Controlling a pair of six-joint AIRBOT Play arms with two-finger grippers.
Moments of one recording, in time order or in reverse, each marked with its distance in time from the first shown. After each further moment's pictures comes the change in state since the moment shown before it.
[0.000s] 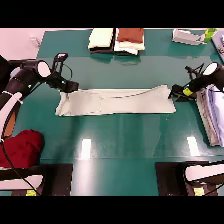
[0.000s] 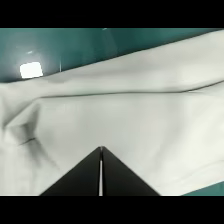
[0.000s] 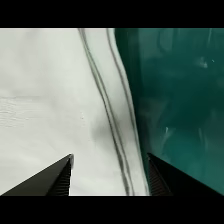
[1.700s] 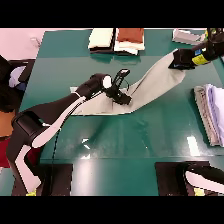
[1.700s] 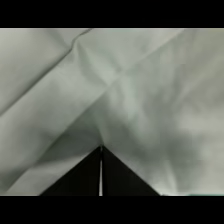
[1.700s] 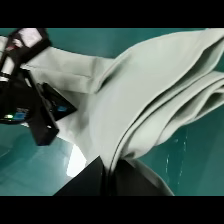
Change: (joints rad) left arm -0.436 -0.485 0.415 -0.246 0.063 0.031; right arm 0.354 0.330 0.452 -0.042 0.271 0.104
